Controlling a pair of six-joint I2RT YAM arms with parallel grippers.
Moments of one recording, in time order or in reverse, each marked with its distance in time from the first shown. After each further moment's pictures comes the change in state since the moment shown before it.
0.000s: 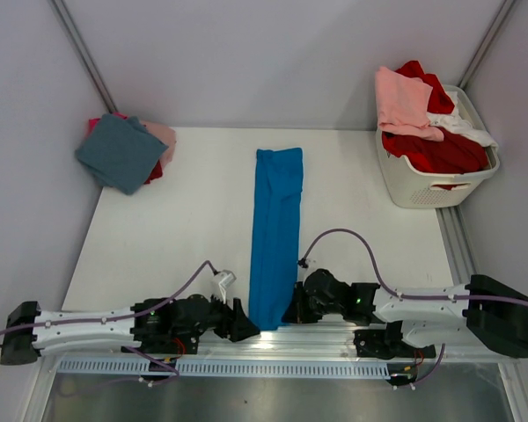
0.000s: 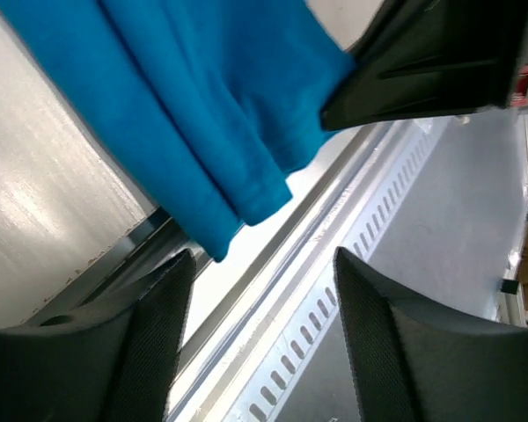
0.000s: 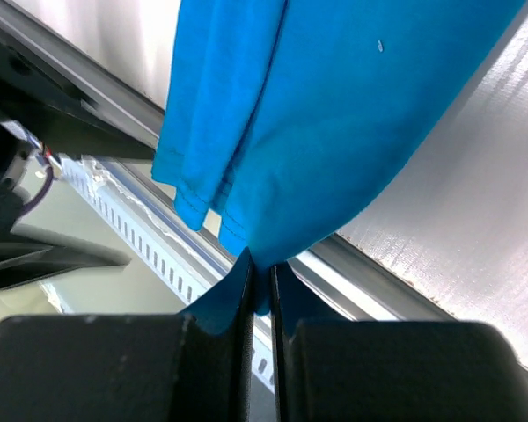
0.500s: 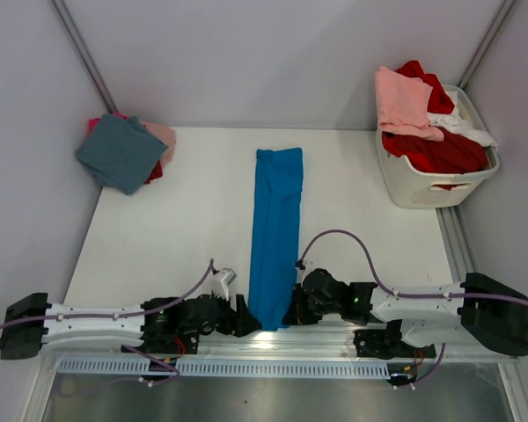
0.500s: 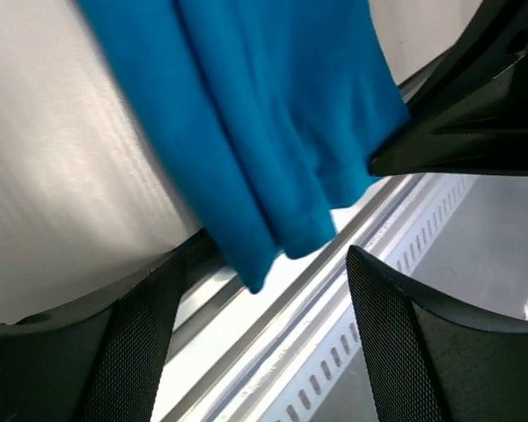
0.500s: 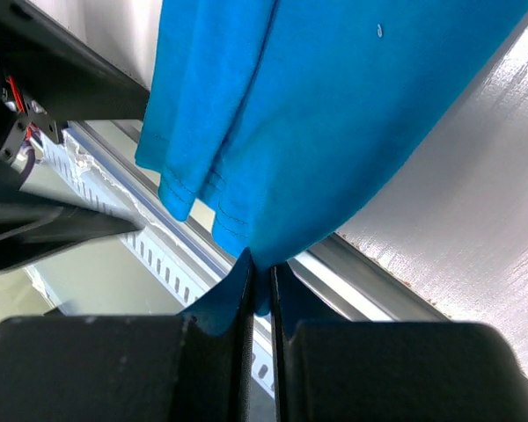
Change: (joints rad) left arm -0.001 0.093 -0.009 0.049 -0.062 -0.078; right arm -0.005 0.040 0.008 0.002 -0.047 -0.043
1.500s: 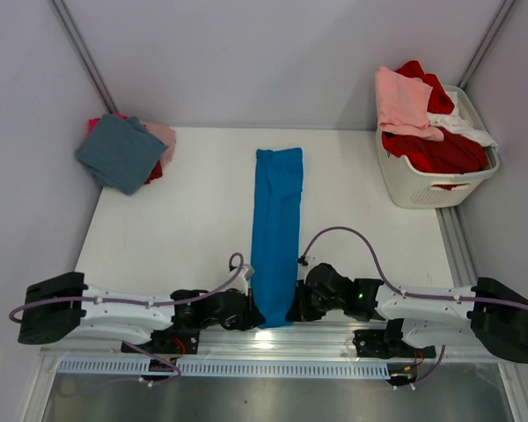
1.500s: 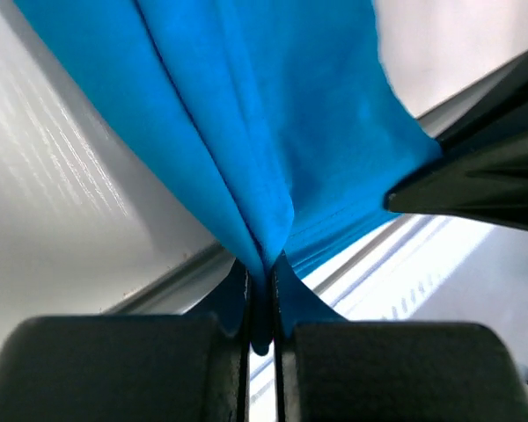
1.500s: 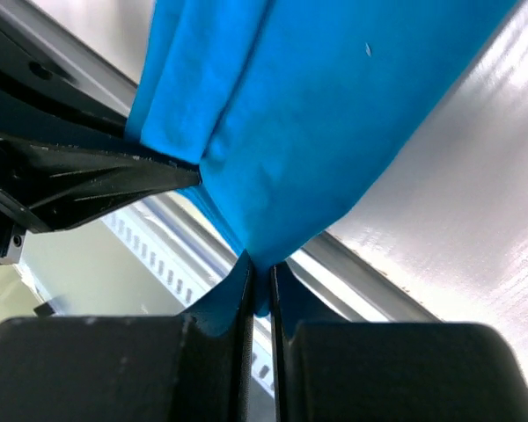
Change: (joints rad) left arm 0.003 0.492 0.204 0.106 -0.039 -0.046; right arm -0.055 -0.048 0.012 -0.078 -0.031 -0.069
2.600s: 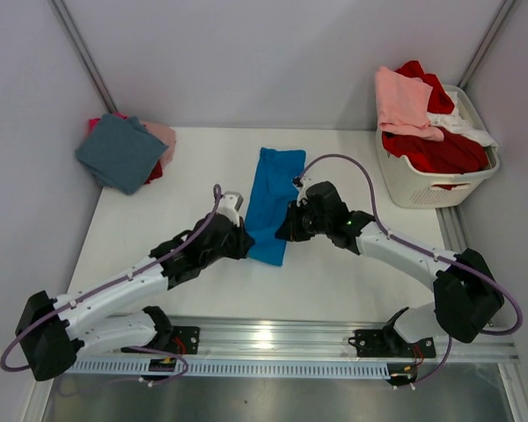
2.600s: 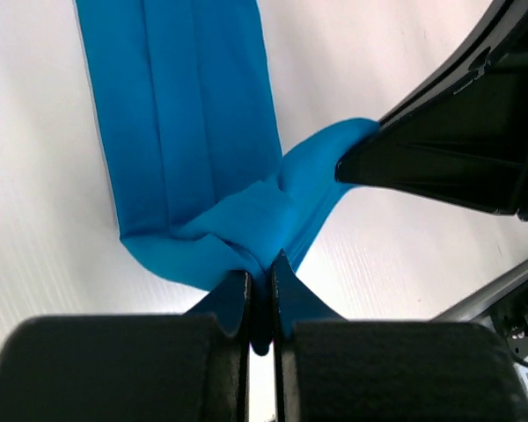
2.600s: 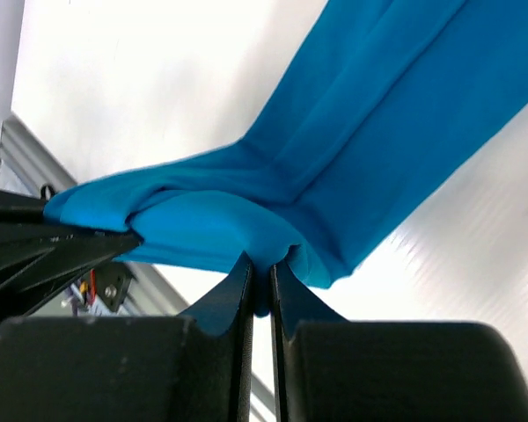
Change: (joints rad) left arm 0.497 -0.080 0.419 -0.298 -0.010 0.542; right arm -0.442 0.276 0.523 -0.098 -0.124 -0.414
